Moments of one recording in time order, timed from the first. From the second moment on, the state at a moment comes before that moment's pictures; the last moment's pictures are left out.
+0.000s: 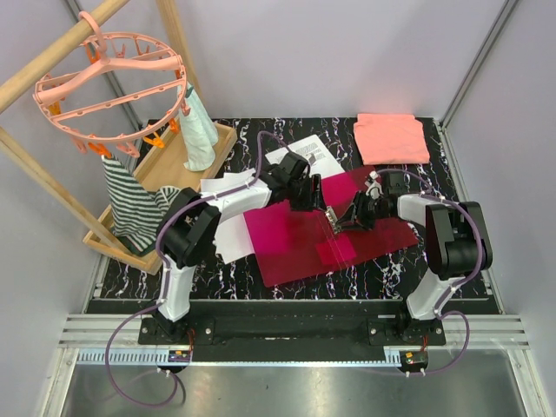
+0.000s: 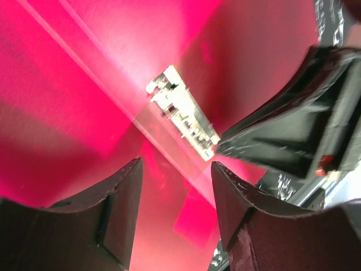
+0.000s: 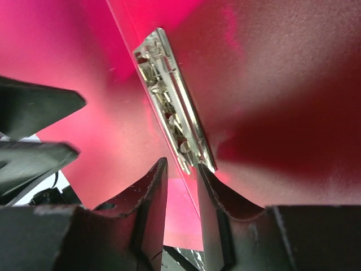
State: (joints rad) left arm -0.71 2.03 1.48 -0.27 0.29 -0.66; right arm 0.08 1.73 0.87 -0.22 -0.67 0.49
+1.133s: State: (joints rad) left arm -0.83 2.19 1.68 -0.43 0.02 -0.61; right arm 0.08 1.80 0.72 0.06 -0.85 0.64
